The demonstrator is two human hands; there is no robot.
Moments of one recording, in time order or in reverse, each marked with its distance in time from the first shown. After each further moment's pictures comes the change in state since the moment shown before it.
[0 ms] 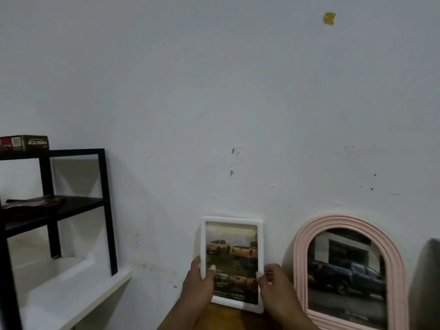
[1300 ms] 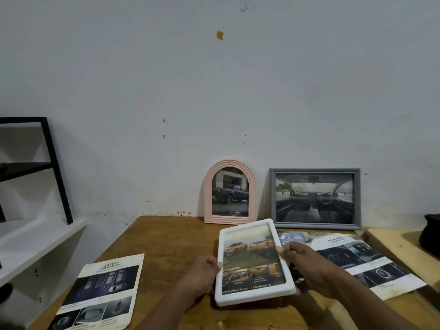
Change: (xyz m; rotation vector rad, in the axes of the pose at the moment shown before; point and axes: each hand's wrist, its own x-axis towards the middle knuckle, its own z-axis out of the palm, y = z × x) left_hand -0.284 -0.004 0.081 0.045 -0.528 -0.078; right_hand -0.287 0.075 -0.234 0.149 -0.102 0.355
